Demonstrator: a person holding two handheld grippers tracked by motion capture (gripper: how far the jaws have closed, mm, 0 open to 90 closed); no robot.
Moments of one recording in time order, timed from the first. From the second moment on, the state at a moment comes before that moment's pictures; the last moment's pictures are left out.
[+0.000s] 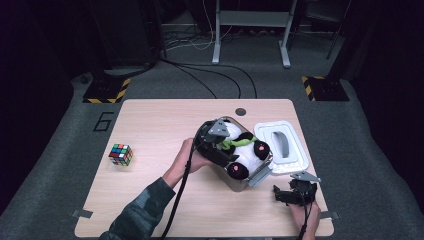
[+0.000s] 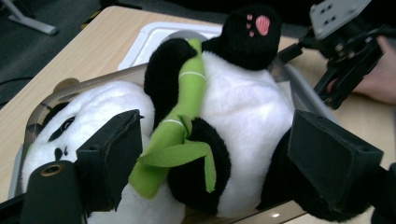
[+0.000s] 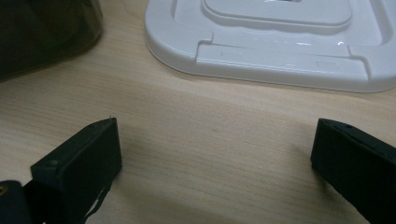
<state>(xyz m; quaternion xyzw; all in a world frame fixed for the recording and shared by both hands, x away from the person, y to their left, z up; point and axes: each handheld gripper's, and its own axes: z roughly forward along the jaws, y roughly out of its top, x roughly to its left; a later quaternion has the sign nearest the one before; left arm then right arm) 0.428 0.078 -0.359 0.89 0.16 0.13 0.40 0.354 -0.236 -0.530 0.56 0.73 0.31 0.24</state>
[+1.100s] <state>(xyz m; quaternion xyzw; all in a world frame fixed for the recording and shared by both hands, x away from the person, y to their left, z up) 0.440 0.067 -0.380 0.91 0.18 0.12 0.36 0.354 -0.236 -0.530 0.56 0.73 0.31 0.24</state>
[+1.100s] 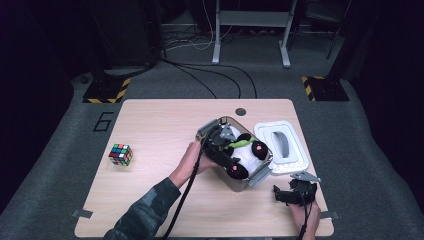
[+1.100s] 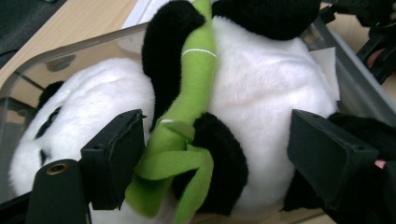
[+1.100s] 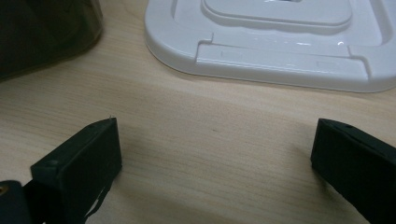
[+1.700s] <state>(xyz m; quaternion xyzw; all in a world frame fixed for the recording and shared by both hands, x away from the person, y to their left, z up) 0.416 0.066 -0.368 0.91 0.15 0.14 0.35 0.354 -0.236 -0.530 0.56 0.73 0.31 0.24</state>
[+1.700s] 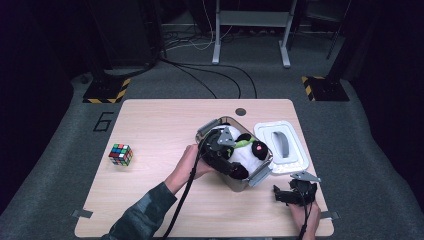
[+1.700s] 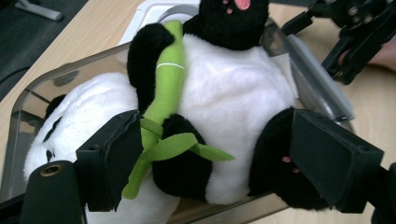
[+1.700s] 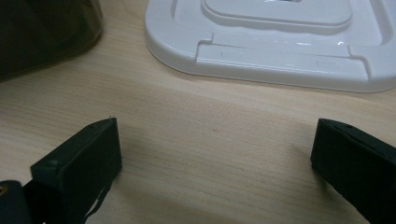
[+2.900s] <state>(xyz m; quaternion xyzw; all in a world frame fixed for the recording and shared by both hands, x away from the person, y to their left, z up) 0.439 0.048 -0.377 0.90 0.18 0.09 0.38 0.354 -0.236 -0.530 0.56 0.73 0.31 0.24</state>
